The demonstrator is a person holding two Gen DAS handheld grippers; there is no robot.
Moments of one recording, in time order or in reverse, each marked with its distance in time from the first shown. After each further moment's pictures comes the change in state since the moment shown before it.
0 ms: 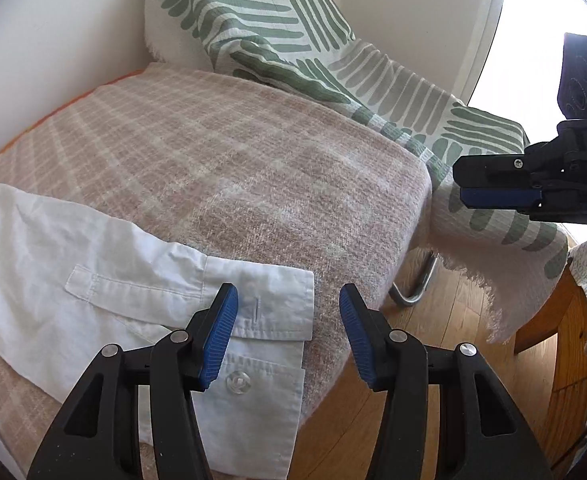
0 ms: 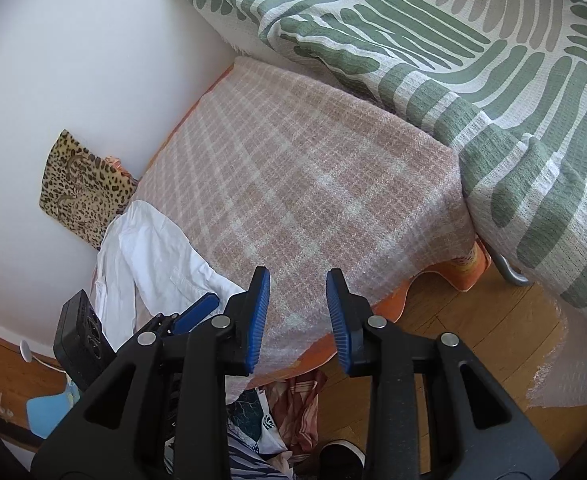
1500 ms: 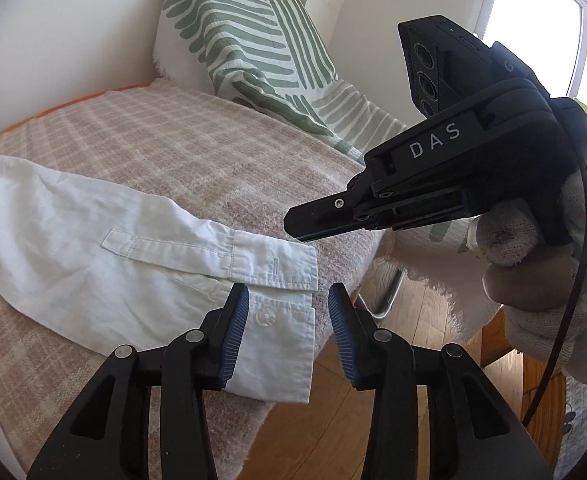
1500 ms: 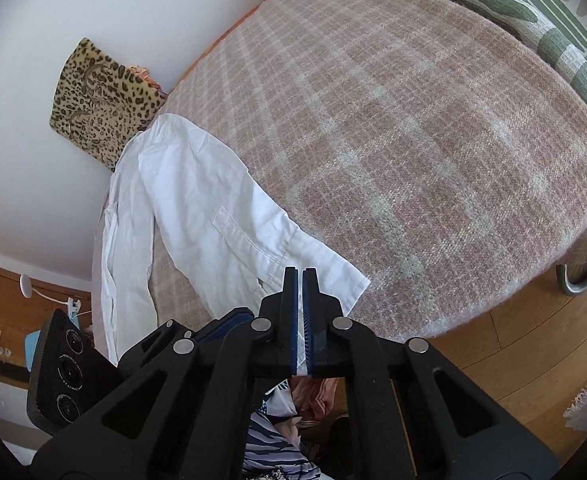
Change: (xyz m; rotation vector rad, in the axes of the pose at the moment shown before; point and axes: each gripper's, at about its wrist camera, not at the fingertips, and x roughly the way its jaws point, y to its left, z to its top) left arm -0.044 0.035 -0.037 -0.050 -0.143 -0.163; right arm 0.094 0.089 -0.011 -0.173 0.259 0.064
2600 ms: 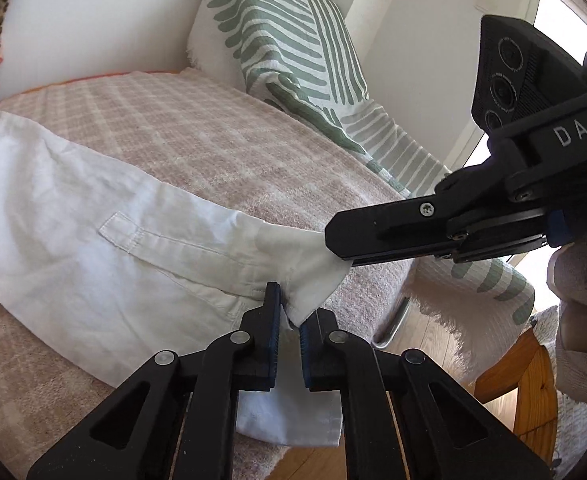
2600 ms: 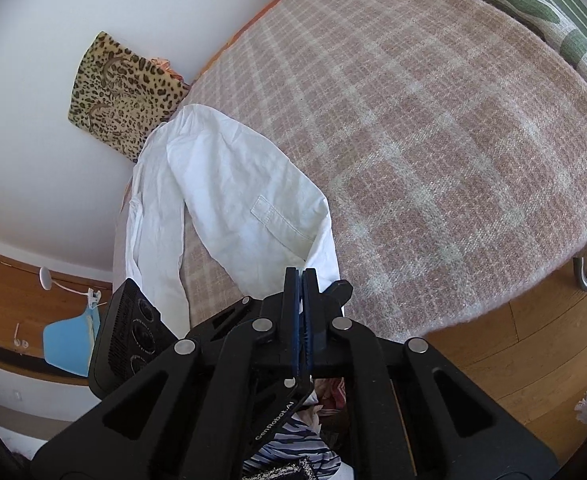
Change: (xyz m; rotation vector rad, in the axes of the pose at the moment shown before) left arm 0.023 0.034 -0.003 -0.167 -0.083 -0.066; right arm -0.002 0.013 -0.003 0.023 0.059 0.087
